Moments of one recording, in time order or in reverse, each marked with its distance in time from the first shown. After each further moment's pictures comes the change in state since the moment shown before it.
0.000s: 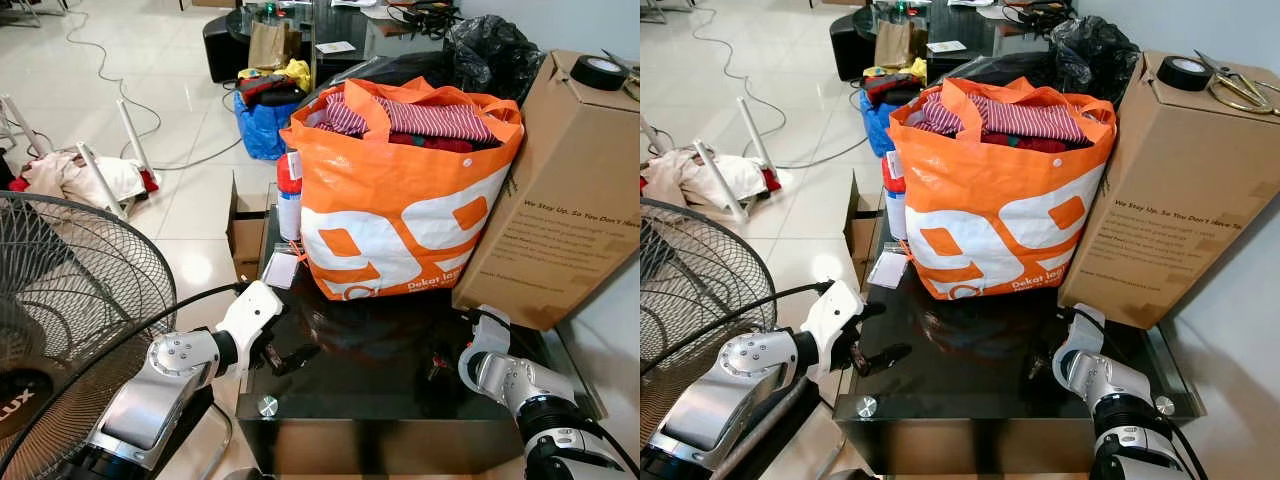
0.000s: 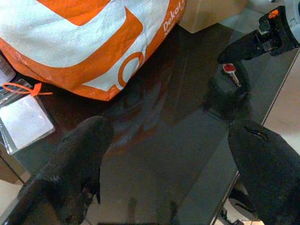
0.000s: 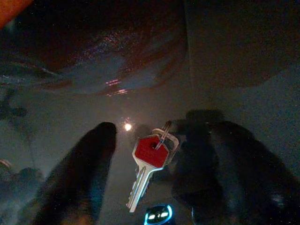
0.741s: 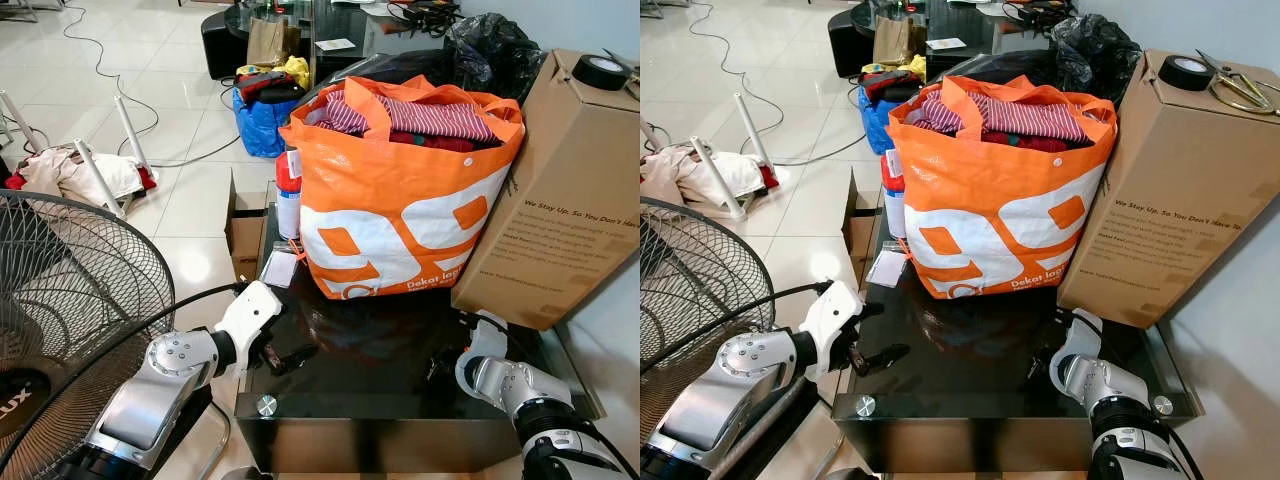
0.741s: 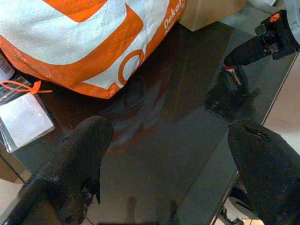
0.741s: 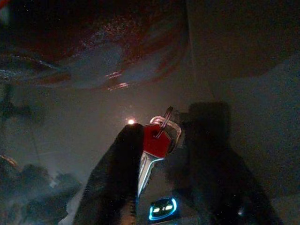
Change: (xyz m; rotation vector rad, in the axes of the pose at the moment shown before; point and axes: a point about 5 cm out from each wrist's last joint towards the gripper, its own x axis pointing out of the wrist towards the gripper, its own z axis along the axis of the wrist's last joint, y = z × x) left arm -0.001 0.001 -0.001 0.004 0.007 0.002; right arm 0.002 0.001 -0.007 0.033 0.022 0.007
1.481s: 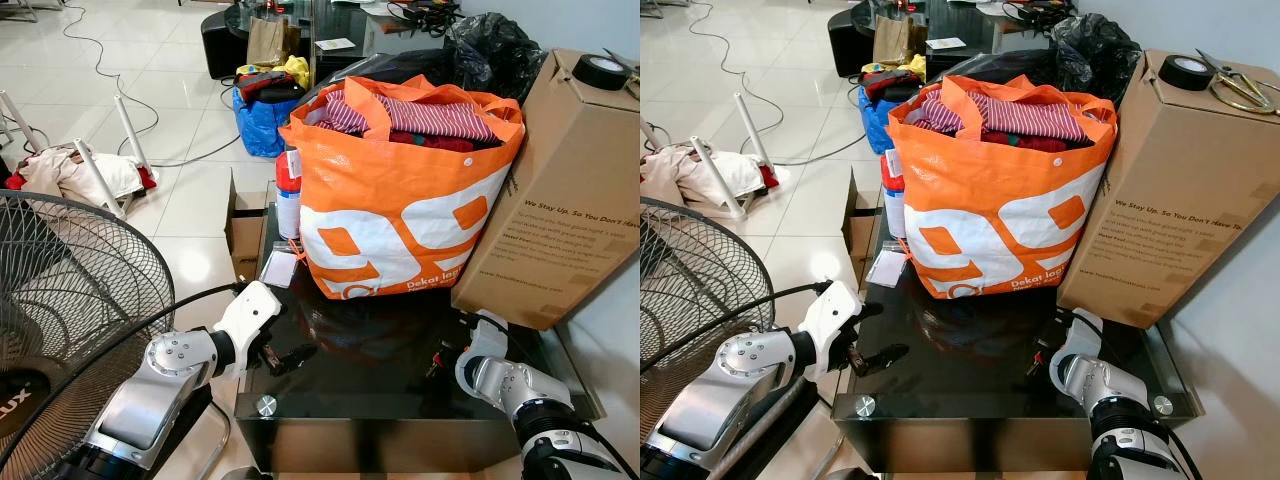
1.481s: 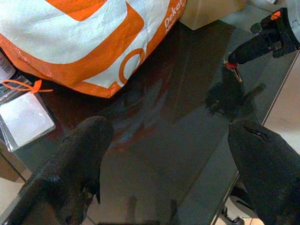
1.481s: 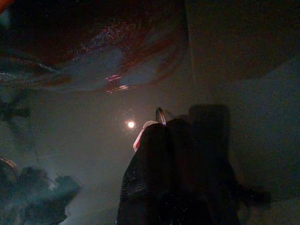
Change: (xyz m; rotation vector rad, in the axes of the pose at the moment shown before) left arm -0.001 0.001 0.000 0.003 0.003 0.001; right arm 0.000 0.000 0.000 0.000 -0.013 0.000
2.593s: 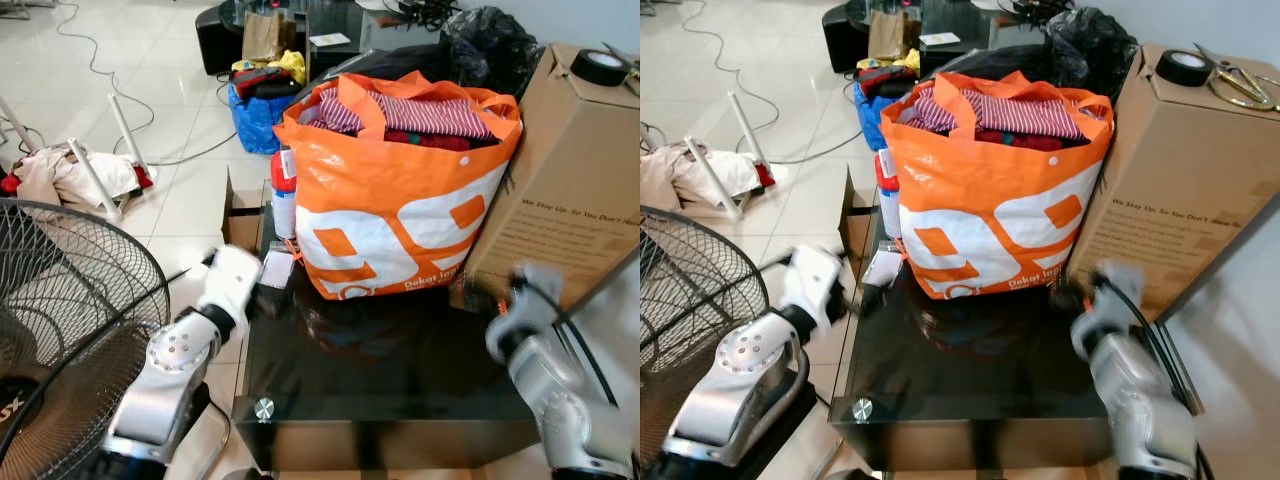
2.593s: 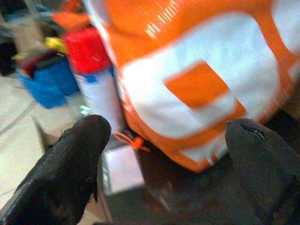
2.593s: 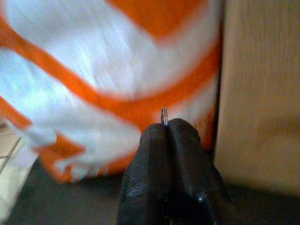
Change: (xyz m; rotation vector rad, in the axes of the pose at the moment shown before) left arm -0.005 0.018 0.034 -0.039 -0.312 0.500; right arm -0.102 0.040 0.055 -0.304 -0.691 0.226
